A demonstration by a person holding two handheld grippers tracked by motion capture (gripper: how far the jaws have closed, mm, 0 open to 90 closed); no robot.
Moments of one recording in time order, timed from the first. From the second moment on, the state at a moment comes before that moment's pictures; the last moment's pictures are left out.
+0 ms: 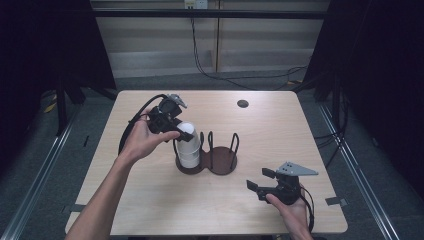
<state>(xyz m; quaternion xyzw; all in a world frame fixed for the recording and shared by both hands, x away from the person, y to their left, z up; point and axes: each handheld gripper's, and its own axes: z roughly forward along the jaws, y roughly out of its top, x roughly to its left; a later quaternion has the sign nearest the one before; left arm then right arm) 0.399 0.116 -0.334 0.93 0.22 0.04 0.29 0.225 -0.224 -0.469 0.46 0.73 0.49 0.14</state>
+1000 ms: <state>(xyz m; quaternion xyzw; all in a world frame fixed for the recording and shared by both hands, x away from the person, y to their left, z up) 0.390 0.127 -0.316 0.91 0.22 0.06 0.34 0.225 -0.224 -0.469 0.46 0.73 0.49 0.14</state>
